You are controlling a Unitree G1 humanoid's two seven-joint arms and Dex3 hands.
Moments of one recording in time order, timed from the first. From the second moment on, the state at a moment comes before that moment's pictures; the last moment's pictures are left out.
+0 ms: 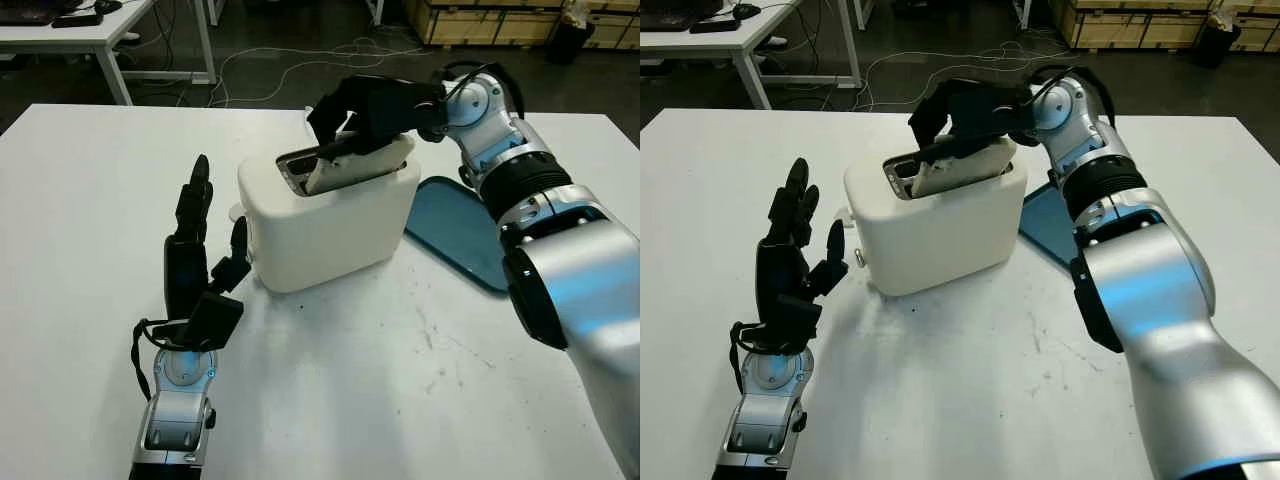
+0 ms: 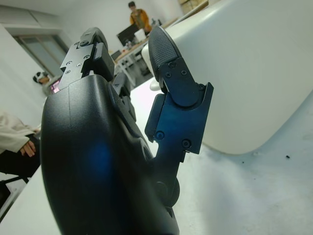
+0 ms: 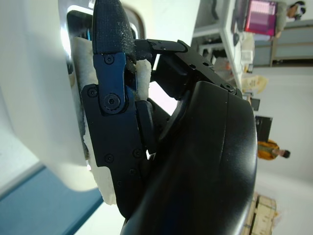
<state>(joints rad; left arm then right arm) -0.01 -0.02 -0.02 -0.10 0.22 -0.27 0.17 -1.33 -0.32 0.25 1.25 -0.31 -0.43 0.77</state>
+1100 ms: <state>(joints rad) -0.01 -0.02 -0.02 -0.10 0.21 -0.27 0.17 -1.30 -0.31 0.29 1.18 -0.35 -0.48 0.70</state>
